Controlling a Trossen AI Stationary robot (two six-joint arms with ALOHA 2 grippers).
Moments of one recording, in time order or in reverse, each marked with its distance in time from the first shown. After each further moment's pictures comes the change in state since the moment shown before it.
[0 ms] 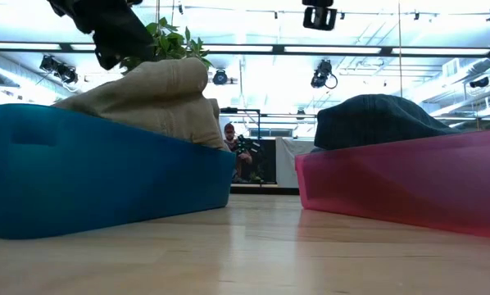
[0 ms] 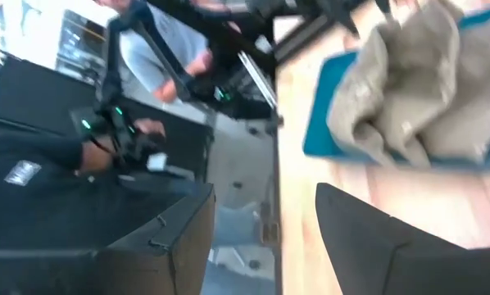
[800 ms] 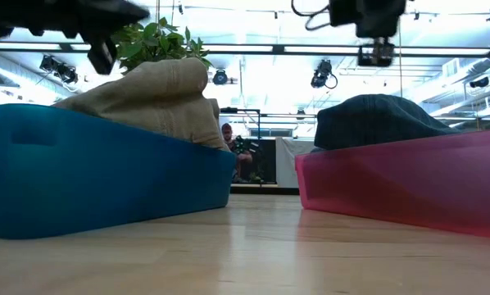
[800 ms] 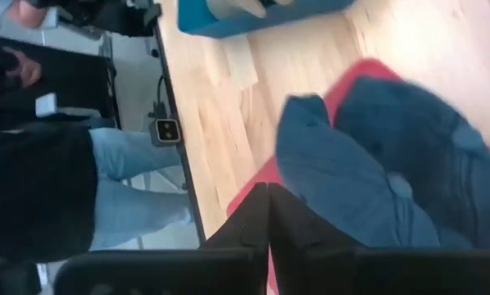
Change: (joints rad) left arm -0.176 -0.147 -0.422 0.850 -0.221 0.069; right arm -0.022 -0.106 -0.153 -0.465 0.173 -0.246
